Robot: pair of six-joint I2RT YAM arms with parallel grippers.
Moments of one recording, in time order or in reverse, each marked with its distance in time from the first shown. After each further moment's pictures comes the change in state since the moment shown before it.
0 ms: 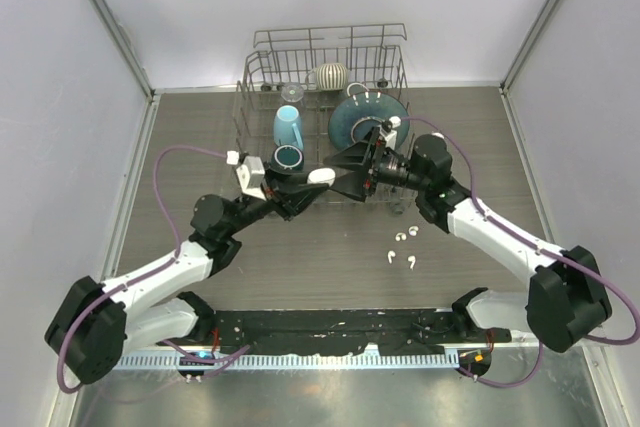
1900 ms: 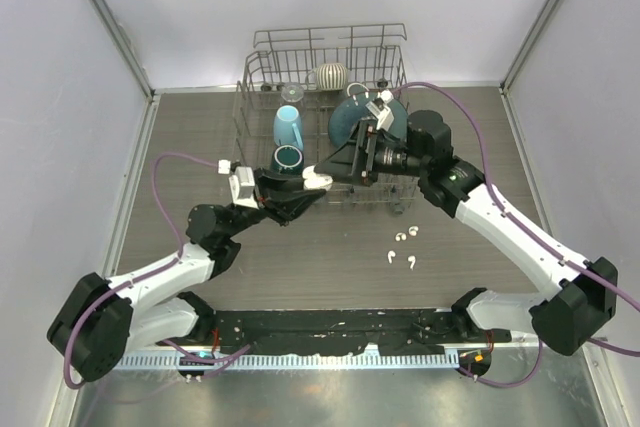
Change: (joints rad) left arm 0.021 -0.009 -0.076 0.203 0.047 0.005; right arm 0.070 -0.043 0.348 -0.649 0.060 -0.698
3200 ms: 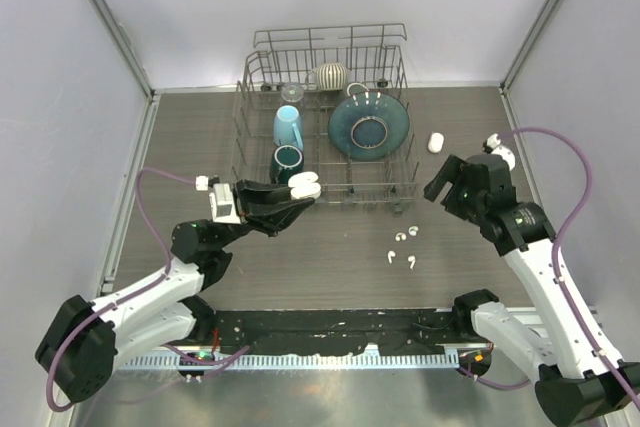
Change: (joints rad) left arm -0.023 -0.136 -0.063 0.056 0.010 -0.021; right arm -0.318 -0.364 -0.119 -0.690 0.879 -0.278
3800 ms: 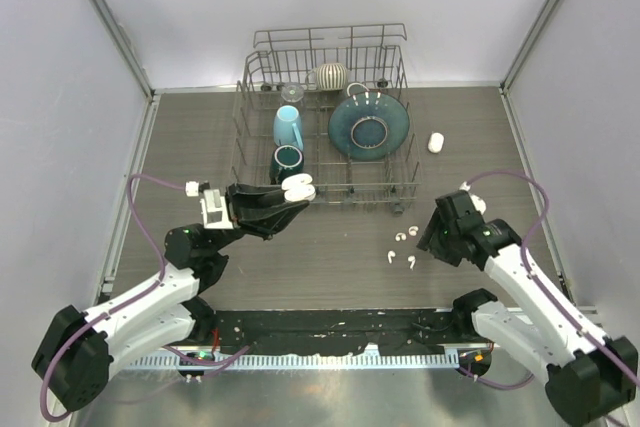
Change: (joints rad) left arm 0.000 -0.072 -0.003 -0.006 0.002 0.000; right arm 0.068 -0.065 -0.372 -0.061 -0.090 0.152
